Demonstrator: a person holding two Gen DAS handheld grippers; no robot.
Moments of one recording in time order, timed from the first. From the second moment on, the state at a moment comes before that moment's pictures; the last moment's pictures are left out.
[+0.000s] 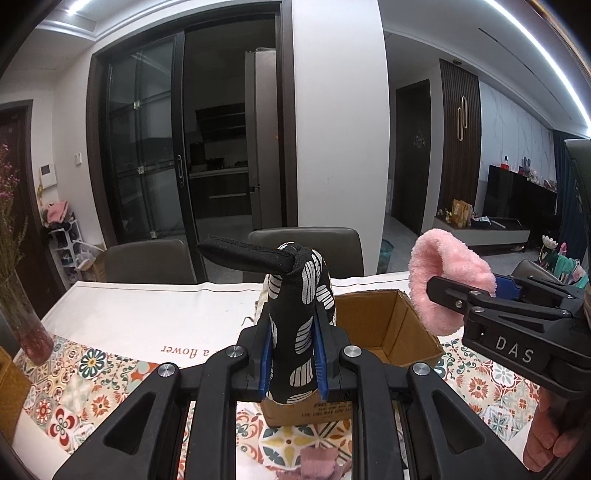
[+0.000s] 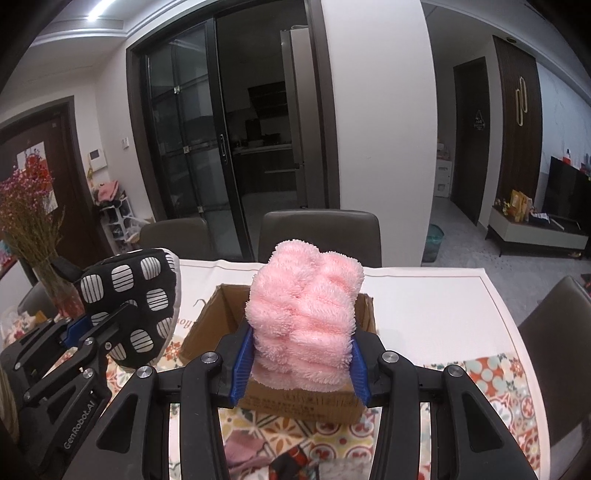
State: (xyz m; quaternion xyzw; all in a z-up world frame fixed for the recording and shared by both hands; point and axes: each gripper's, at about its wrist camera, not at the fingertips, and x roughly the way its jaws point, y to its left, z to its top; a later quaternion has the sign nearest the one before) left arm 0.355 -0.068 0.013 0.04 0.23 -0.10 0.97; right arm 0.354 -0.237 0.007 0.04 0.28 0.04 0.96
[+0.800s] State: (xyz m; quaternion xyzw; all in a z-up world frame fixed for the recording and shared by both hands) left arm 0.457 -0.094 -0.036 0.06 0.35 -0.14 0.92; right arm 0.457 -0.248 -0.055 0.00 0.44 0.08 0.89
